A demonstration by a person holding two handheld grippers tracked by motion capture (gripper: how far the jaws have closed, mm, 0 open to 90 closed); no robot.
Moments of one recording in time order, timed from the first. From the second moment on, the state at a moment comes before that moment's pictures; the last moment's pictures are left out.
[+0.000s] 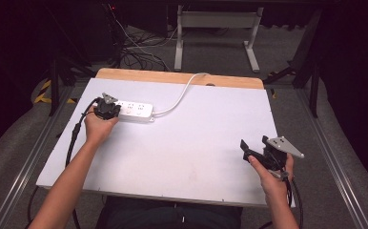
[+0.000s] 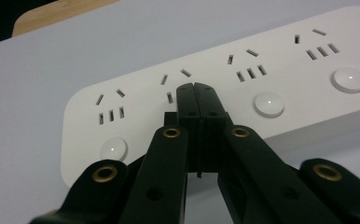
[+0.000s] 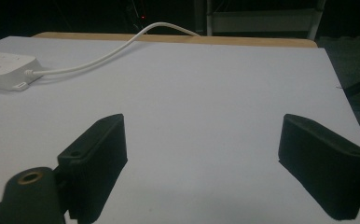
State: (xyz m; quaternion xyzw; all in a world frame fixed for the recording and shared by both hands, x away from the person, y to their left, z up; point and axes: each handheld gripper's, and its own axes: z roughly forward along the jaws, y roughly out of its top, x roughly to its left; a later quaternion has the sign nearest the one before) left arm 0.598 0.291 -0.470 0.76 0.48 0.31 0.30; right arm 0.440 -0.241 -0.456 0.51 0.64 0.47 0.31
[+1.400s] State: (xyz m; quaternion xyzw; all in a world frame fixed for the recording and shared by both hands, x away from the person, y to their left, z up) left arm 0.598 0.294 -0.470 0.76 0.49 0.29 0.32; right arm 0.438 -0.241 -0.455 0.51 0.64 0.47 0.32
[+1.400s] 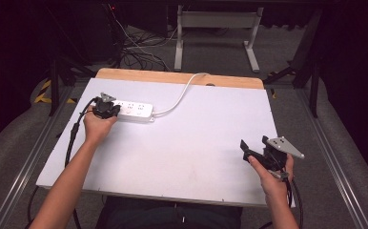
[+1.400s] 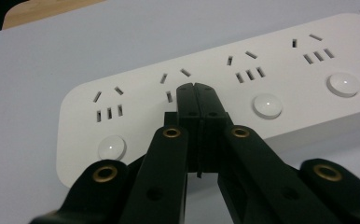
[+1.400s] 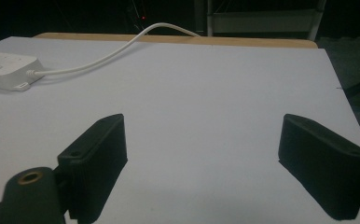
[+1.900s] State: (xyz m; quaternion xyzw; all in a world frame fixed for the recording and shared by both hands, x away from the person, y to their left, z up) left arm 0.599 0.296 -0.469 0.75 0.50 0.29 0.32; right arm 0.436 -0.241 -0.455 0.51 0.64 0.47 0.32
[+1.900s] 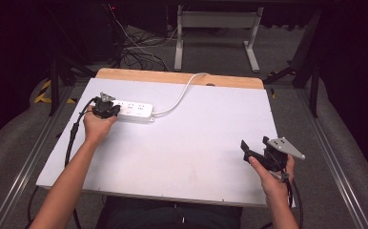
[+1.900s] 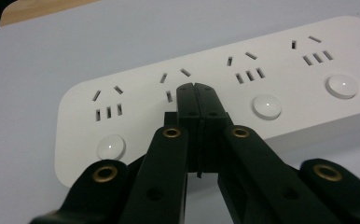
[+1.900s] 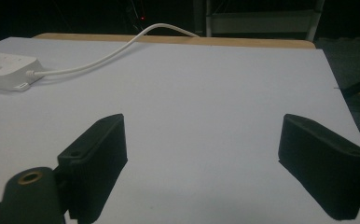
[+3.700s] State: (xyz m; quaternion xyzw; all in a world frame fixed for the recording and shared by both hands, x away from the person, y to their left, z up) left arm 0.598 0.299 -0.468 0.74 0.51 0.28 0.34; right arm 0.438 -0.238 -0.455 0.51 0.65 0.47 0.31
